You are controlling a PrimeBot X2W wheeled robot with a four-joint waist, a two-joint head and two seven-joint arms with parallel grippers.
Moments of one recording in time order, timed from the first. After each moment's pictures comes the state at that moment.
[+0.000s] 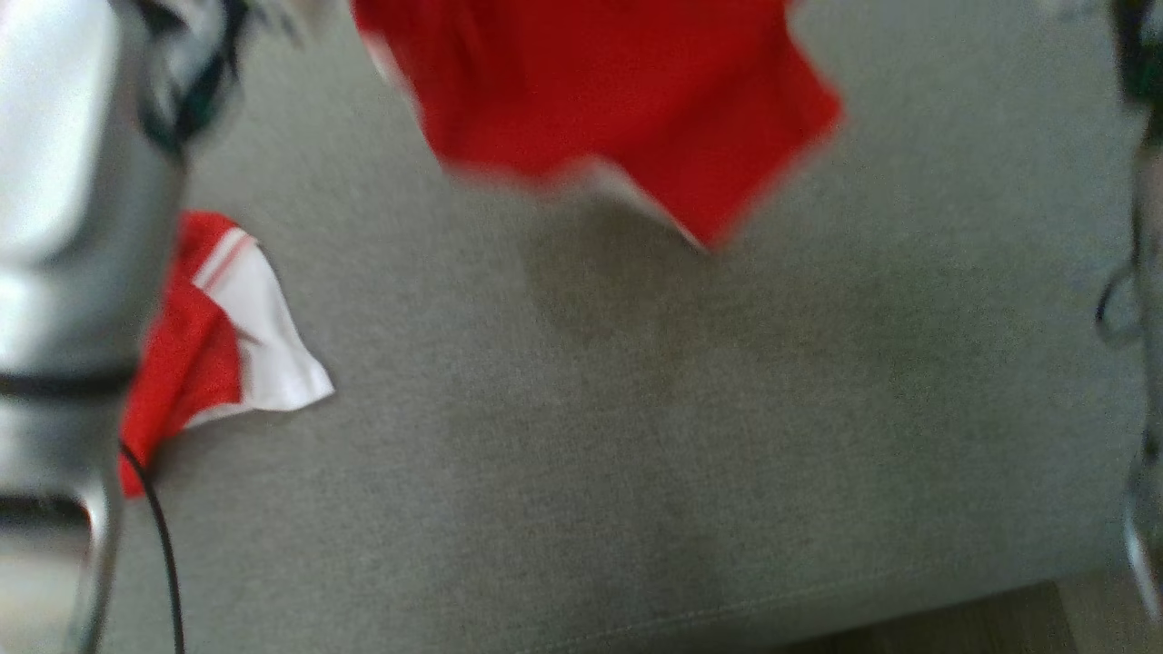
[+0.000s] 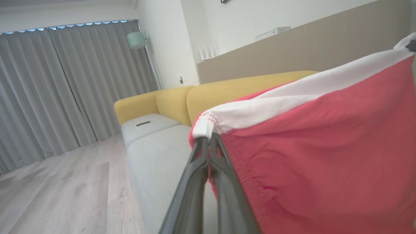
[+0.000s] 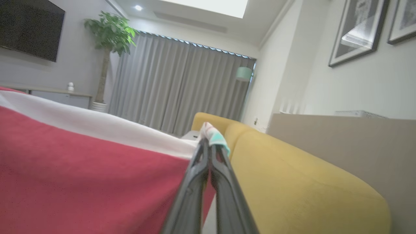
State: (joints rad) left arm -1.06 0.28 -0.44 0.36 -0.32 -0.11 -0.01; right arm -0.96 -0.25 0.14 0.27 0.10 0.12 0.01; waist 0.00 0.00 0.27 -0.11
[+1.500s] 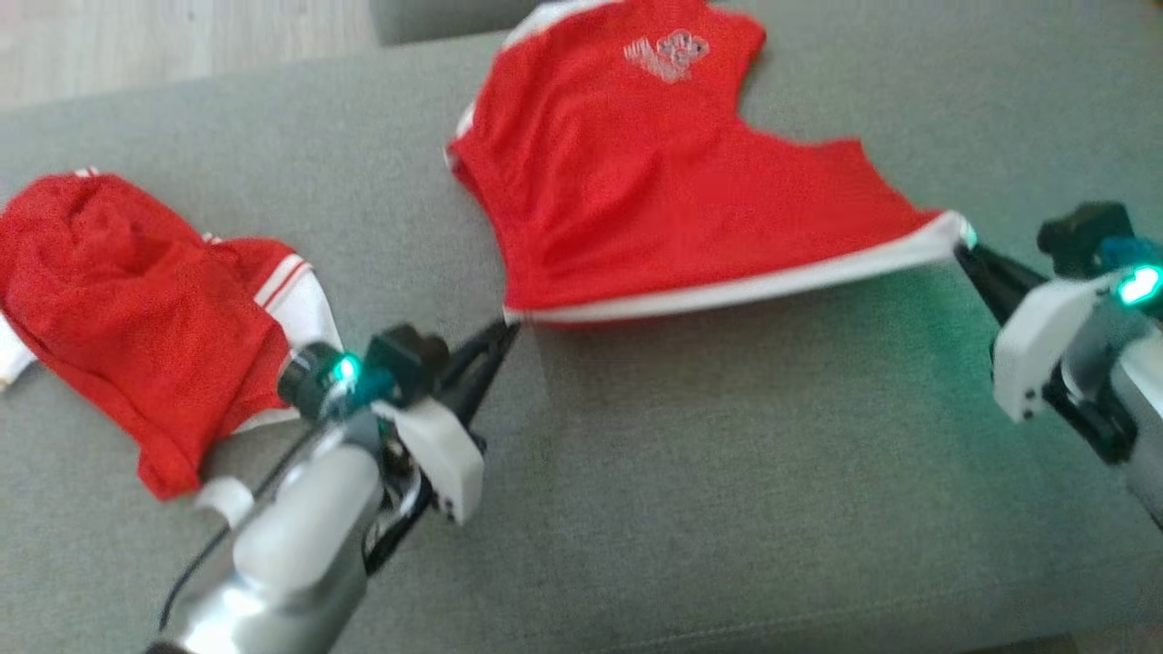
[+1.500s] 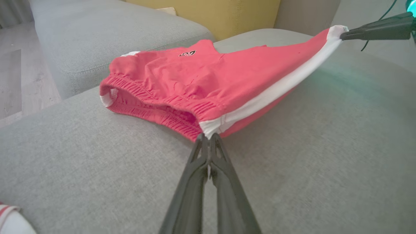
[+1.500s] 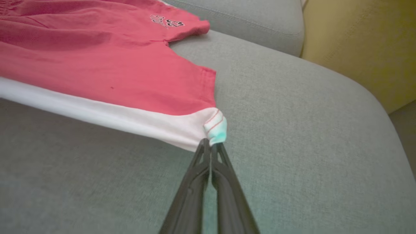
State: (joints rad) left arm -0.54 0.22 -0.77 0.62 -0.37 -0.13 -0.25; right arm -0.70 -0.61 0.84 0.71 0.65 0.12 0.02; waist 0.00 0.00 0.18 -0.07
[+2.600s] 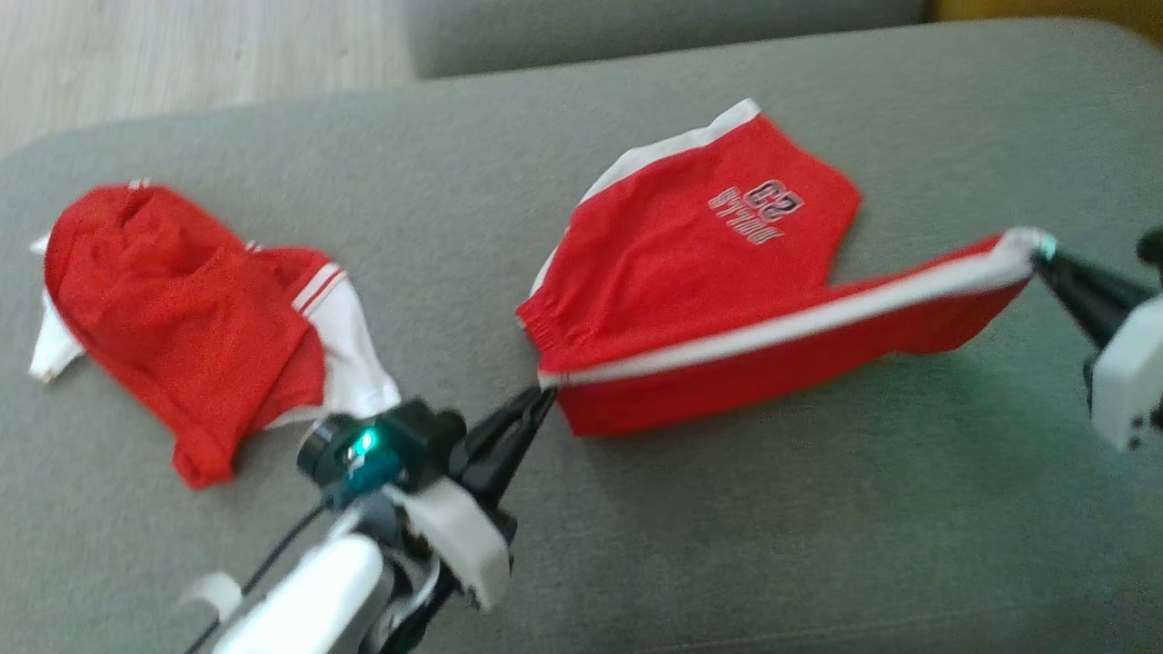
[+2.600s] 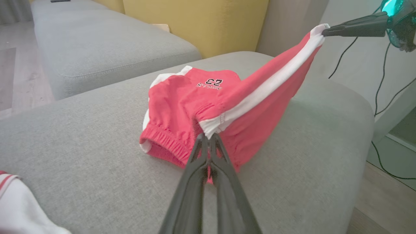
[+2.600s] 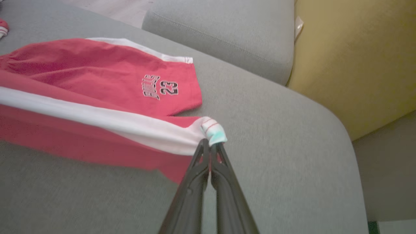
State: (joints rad) left arm -0.28 0.33 -0.78 0.13 -0.45 -0.01 -0.11; right arm -0.37 -0.83 0.47 0.14 0.60 0.12 0.32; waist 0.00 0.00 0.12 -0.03
